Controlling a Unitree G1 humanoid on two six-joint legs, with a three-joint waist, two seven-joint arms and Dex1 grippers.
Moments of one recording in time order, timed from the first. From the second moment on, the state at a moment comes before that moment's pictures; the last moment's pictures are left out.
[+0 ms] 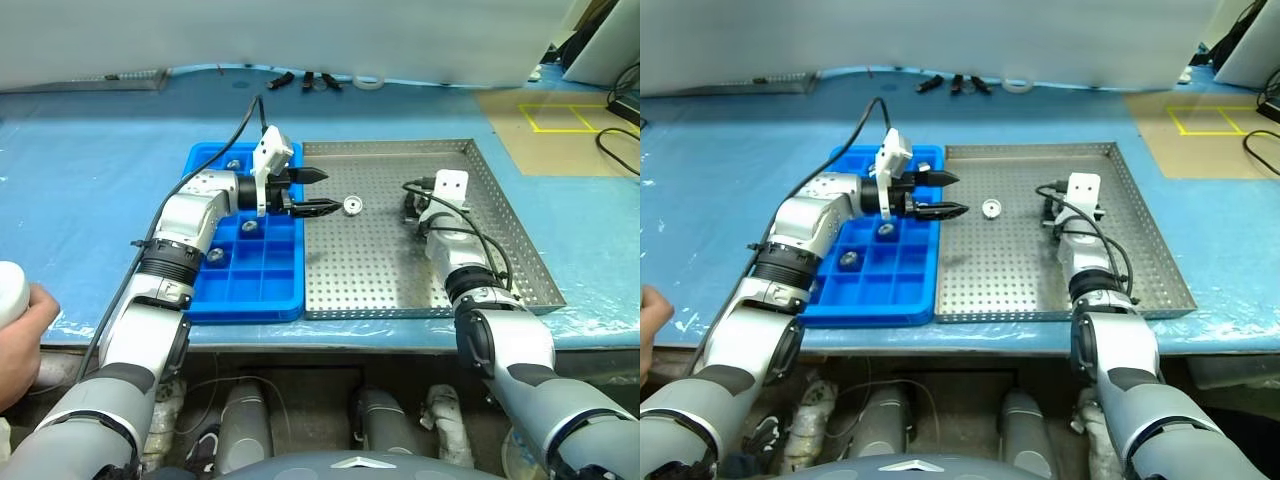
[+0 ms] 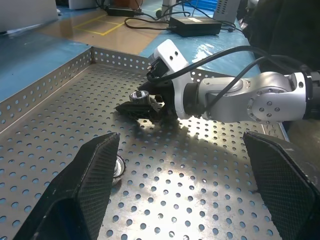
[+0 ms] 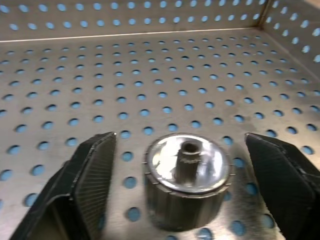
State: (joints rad) left arm -0.91 0.34 -0.11 0.47 -0.33 0.38 -1.18; right arm -0.91 -0.24 -0.22 1.13 0.07 -0.05 -0.06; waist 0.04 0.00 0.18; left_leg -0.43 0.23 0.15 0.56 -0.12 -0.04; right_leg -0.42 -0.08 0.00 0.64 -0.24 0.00
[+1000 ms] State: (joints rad) left arm -0.61 0.58 0.09 0.11 -0.41 0.55 -1.02; right arm -0.85 -0.16 0.01 0.45 0.16 0.36 0.45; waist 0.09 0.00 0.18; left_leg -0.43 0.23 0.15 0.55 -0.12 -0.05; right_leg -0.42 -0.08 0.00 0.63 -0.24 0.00
